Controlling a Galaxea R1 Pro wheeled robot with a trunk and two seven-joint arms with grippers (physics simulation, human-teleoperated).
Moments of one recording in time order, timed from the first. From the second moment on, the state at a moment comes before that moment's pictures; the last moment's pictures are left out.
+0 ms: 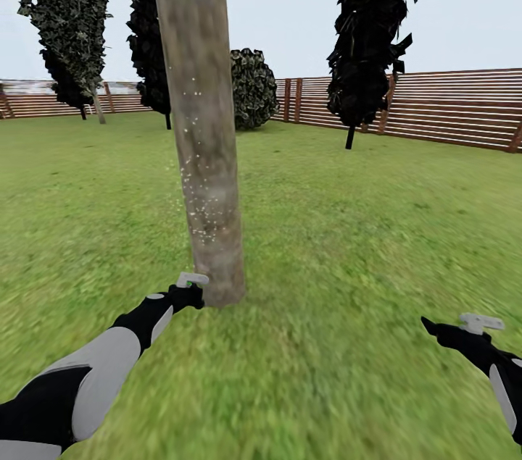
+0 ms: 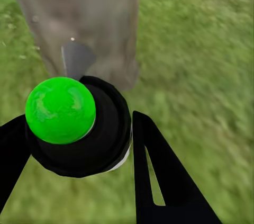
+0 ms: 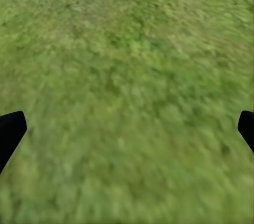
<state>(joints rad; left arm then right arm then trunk) -0.96 0.01 0.13 -0.21 -0.22 0.07 -0.22 -0.43 -0.31 -0.48 -0.94 0.02 0.27 0.39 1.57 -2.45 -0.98</state>
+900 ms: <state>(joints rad) -0.96 0.03 0.14 -0.40 -0.23 0.50 -0.22 -0.43 -0.31 -0.48 -0.93 0.02 0.27 0.39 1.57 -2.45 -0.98</state>
